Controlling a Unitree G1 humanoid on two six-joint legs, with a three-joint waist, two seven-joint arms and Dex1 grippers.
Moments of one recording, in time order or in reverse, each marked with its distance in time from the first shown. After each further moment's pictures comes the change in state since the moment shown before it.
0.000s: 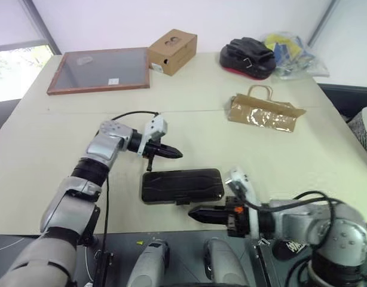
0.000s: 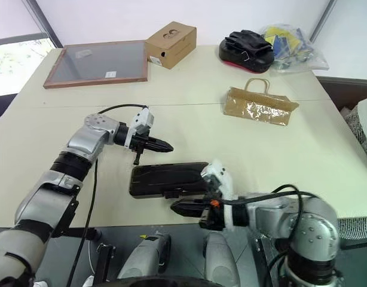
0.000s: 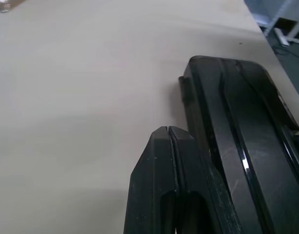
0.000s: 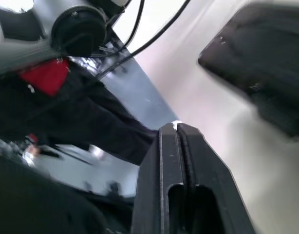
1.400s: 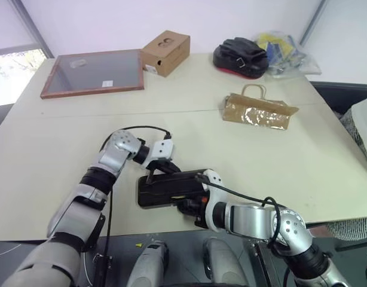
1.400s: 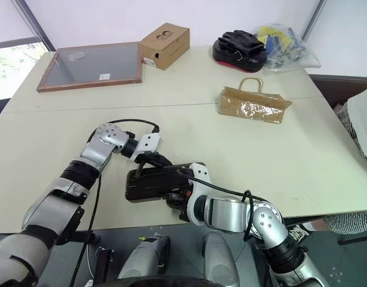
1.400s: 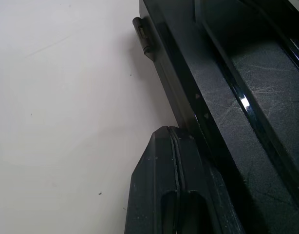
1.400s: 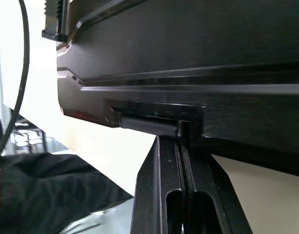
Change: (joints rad) left arm 0.095 -0.014 -0.042 -0.032 0.209 -0.243 -0.022; right arm -0.088 -0.186 0.562 0.228 0.439 -0.733 -0.965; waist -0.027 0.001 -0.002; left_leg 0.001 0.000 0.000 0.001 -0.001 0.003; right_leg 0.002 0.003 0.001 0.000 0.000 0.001
